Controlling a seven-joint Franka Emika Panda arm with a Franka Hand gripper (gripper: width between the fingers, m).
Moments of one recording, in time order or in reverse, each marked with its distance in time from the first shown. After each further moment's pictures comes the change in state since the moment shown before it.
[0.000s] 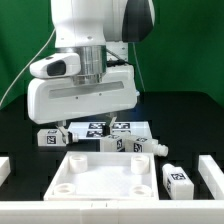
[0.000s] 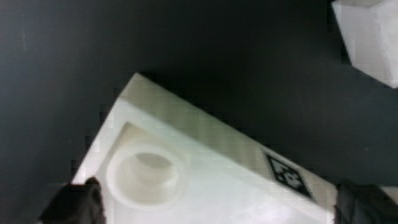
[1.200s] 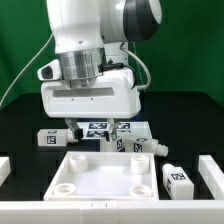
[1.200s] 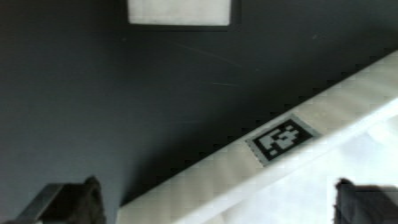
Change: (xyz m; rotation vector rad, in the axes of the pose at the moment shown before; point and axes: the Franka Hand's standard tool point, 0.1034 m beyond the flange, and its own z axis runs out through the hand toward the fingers) arm -0.009 -0.016 0.007 0.088 -0.002 1.086
